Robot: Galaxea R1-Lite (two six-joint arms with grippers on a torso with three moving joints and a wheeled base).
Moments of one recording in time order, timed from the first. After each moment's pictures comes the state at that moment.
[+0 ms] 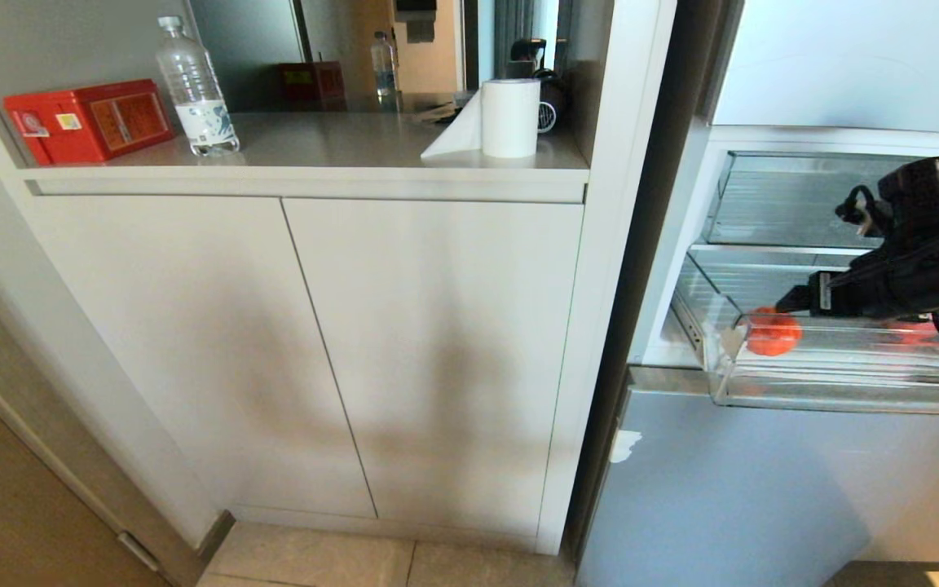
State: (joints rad) left arm 0.00 0.00 0.00 0.00 0.00 0.00; right arm -0.10 1.89 -1.53 0.31 -0.12 0.07
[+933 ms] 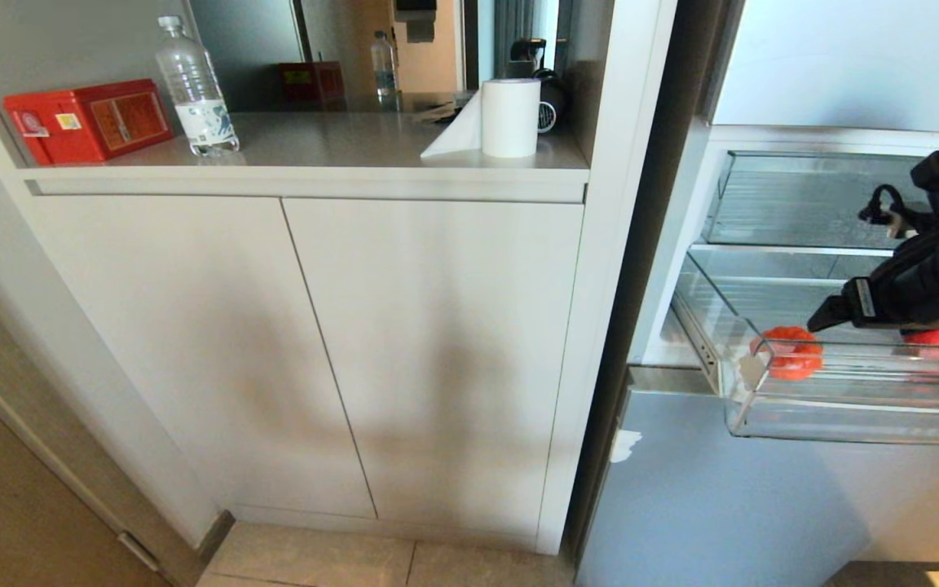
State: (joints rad) left arm 0.00 0.00 0.00 0.00 0.00 0.00; right arm -0.14 1.86 -1.65 0.62 -0.10 0.01
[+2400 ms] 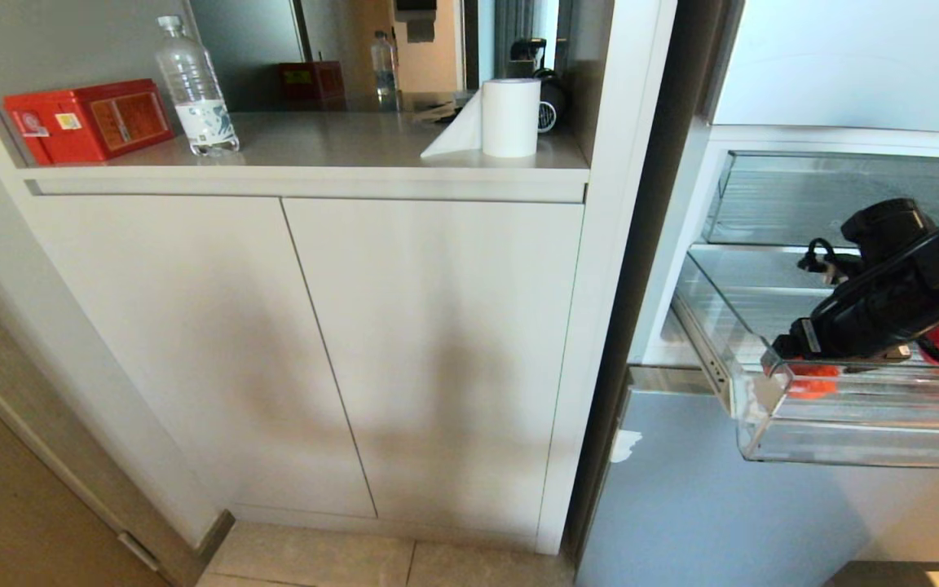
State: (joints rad) left arm 0.00 0.00 0.00 0.00 0.00 0.00; right arm -0.12 2.01 -1.62 0.57 -0.03 -0.02
